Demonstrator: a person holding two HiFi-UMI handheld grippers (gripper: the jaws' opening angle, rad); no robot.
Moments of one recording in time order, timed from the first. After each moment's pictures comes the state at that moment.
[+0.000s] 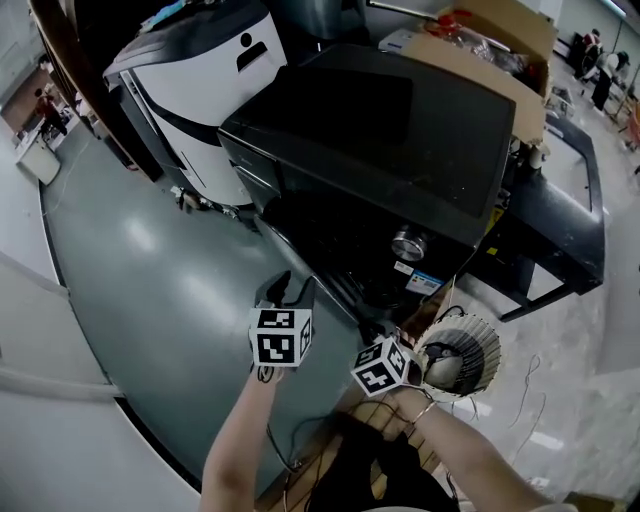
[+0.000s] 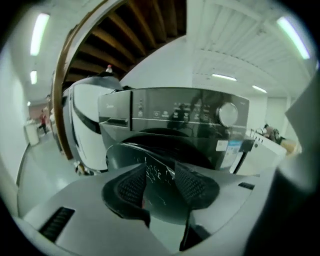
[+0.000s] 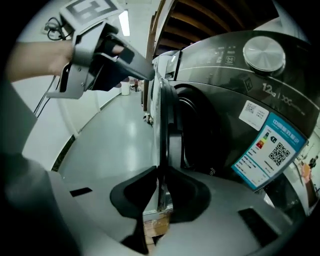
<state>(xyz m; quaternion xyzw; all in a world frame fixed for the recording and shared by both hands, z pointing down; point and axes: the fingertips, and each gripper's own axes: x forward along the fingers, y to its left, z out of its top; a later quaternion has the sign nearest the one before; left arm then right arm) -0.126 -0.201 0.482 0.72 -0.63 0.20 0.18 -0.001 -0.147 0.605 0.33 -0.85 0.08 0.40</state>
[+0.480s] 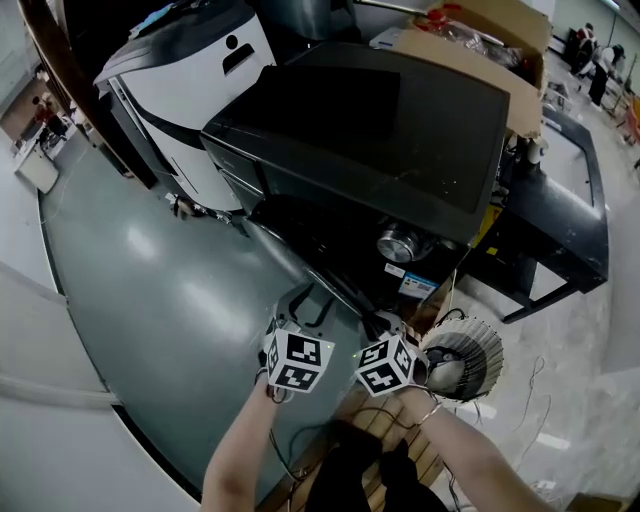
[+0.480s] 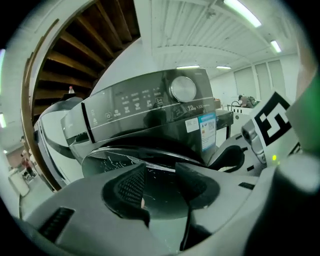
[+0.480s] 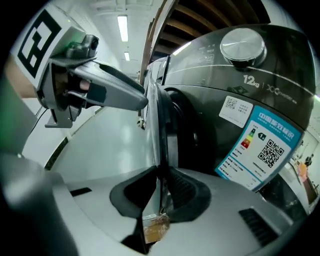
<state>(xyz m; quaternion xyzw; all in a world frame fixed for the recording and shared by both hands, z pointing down) -0.050 -0.204 0.525 0.79 -0.54 0.29 0.03 0.027 -0.185 0.610 0.36 -0.85 0.07 0.37</state>
